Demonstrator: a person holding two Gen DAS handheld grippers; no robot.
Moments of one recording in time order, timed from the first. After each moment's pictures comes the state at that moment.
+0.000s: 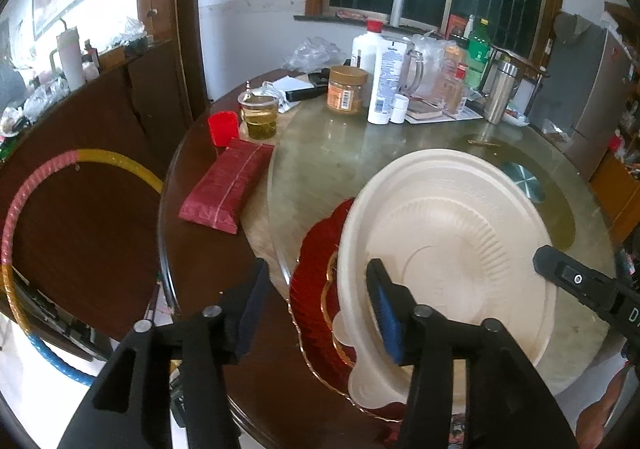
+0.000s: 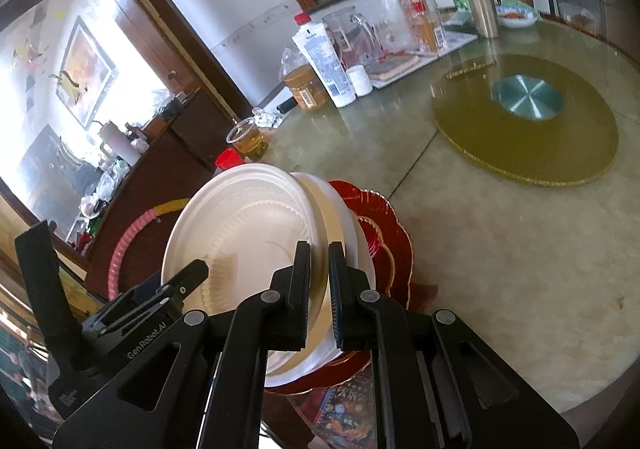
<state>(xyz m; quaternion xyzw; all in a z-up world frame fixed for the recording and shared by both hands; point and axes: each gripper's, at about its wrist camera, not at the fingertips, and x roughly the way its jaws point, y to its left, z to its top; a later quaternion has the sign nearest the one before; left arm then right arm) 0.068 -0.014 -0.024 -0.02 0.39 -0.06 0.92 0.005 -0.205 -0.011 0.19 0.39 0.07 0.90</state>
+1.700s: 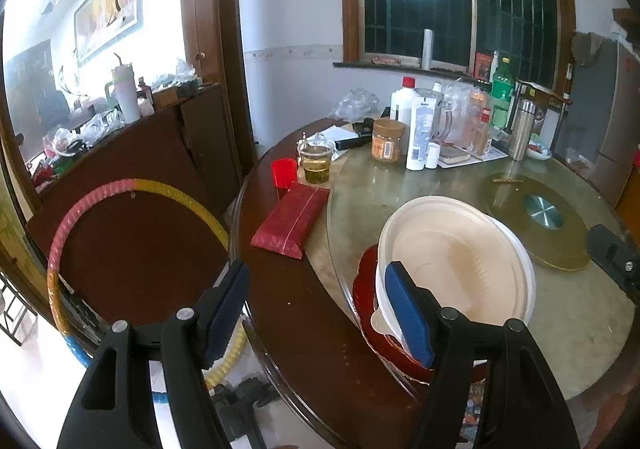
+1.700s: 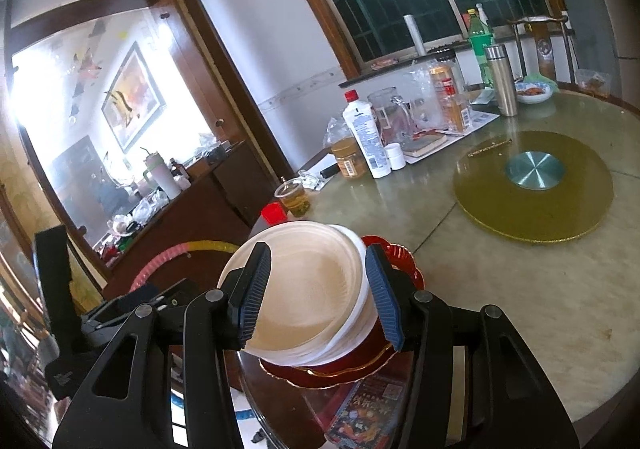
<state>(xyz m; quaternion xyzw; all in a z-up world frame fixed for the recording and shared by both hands) 0.021 0.007 0.013 0.00 0.31 0.01 0.95 -0.057 -0.207 0.027 0.18 0.25 0.13 0.94</state>
